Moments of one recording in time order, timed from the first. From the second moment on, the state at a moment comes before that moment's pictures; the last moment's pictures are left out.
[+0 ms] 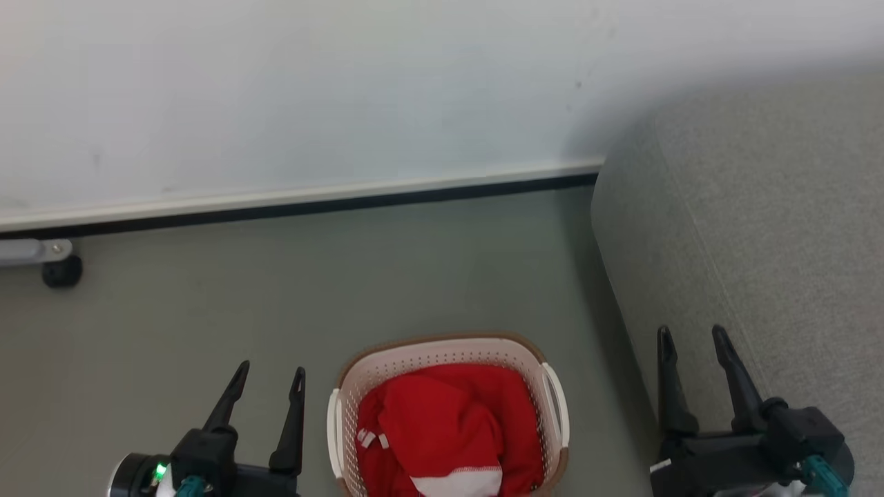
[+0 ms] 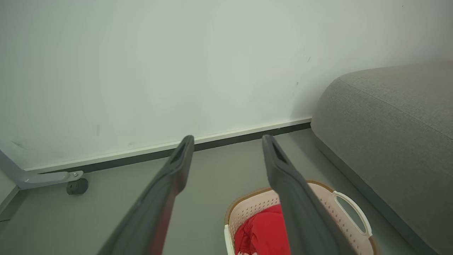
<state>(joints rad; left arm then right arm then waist) -0.05 0.16 -0.21 0.23 -0.23 0.01 -0.25 -0.03 -0.09 0.21 0.06 0.27 -0.10 -0.25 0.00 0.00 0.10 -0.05</state>
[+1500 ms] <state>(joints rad) -0.58 0.13 -0.40 0.65 -0.04 -0.05 -0.14 -0.46 -0.06 0.16 -0.09 0.28 -0.10 -0.26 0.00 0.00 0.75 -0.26</state>
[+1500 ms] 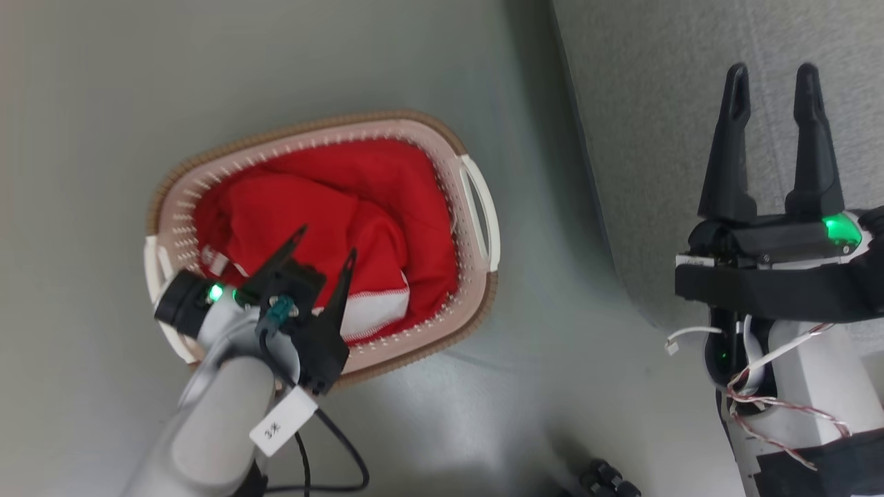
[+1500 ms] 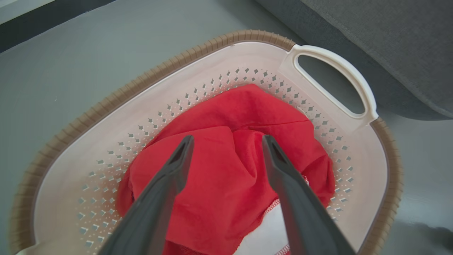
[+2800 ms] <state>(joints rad) -0.81 0.15 -0.40 0.92 0.03 0.04 -0.16 -0.56 -0.05 0.19 -0.04 0.33 -0.10 -0.26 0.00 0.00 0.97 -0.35</state>
